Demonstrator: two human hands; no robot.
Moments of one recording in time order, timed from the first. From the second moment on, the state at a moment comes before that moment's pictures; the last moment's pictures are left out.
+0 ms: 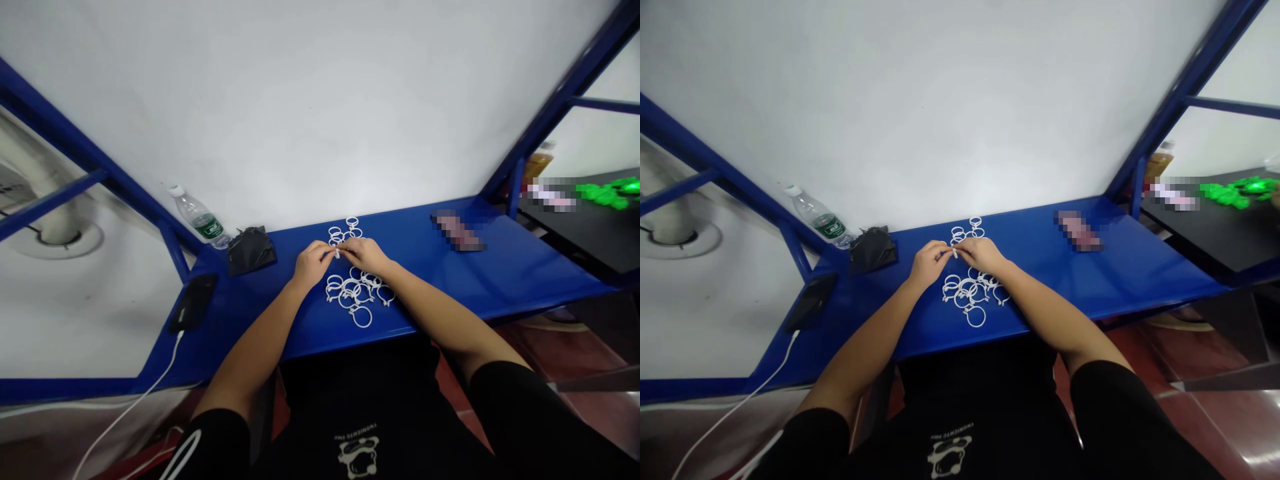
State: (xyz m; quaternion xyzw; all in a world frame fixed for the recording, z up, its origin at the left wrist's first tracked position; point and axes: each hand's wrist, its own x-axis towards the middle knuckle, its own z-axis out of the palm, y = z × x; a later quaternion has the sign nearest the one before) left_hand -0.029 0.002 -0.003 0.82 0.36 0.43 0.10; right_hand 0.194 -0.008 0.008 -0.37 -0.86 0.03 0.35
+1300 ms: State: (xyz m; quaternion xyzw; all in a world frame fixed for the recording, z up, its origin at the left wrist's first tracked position) left_hand -0.027 -0.001 -0.001 0.83 0.37 0.40 0.11; right_hand 0.184 -0.013 0.006 -0.42 -0.82 0.09 0.38
